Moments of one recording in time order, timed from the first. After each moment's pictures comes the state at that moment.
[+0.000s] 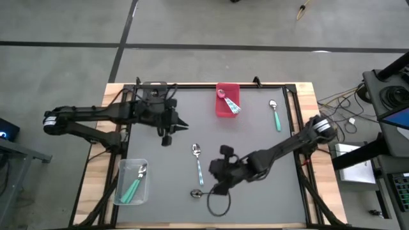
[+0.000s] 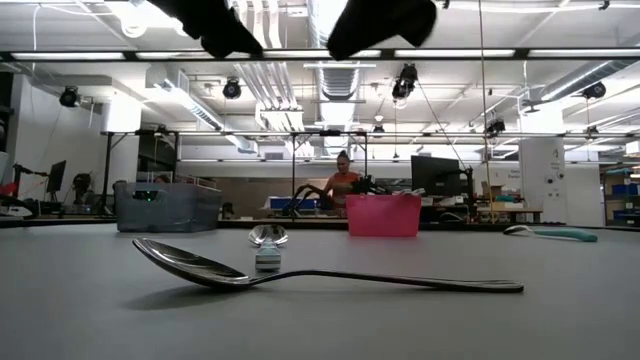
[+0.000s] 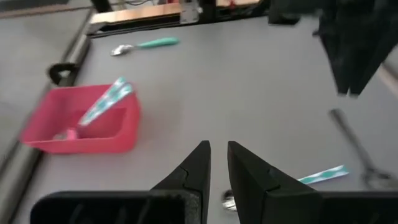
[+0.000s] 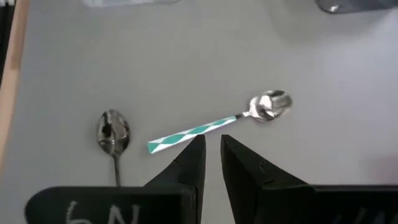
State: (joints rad) left arm 0.11 1.13 0.97 -0.40 0.08 0.18; right arm 0.44 1.80 1.47 -0.57 0.44 0.44
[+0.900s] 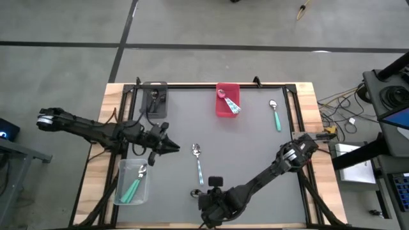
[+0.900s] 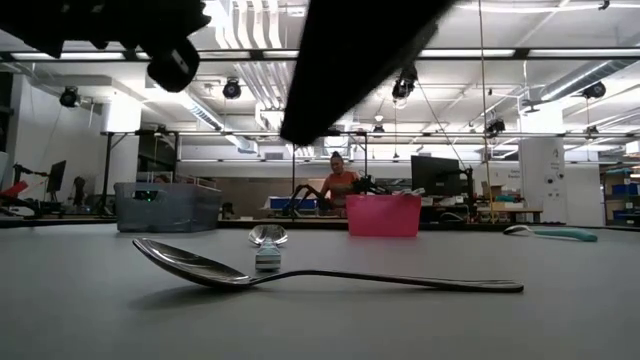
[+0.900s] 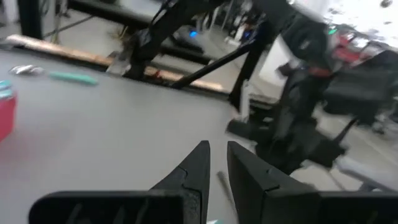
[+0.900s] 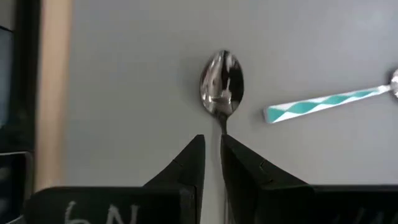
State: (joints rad) left arm -0.13 0.86 0.40 0.34 0.11 -0.31; right arm 0.58 2.31 2.03 -0.90 0.36 0.53
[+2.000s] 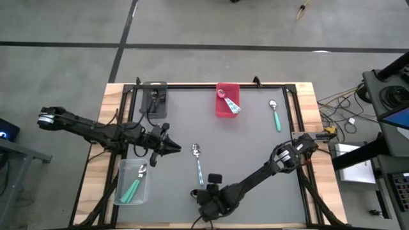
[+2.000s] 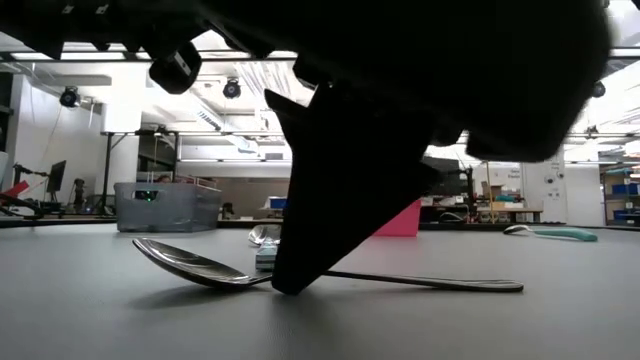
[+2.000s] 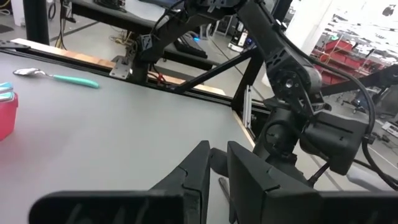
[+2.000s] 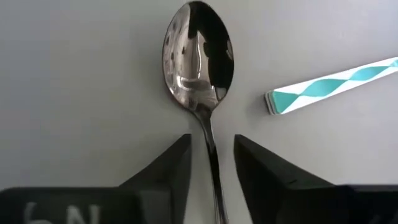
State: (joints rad) left arm -0.15 0.89 0.38 0.41 0.06 -0.33; right arm 0.54 2.40 1.93 -0.82 0.38 0.58
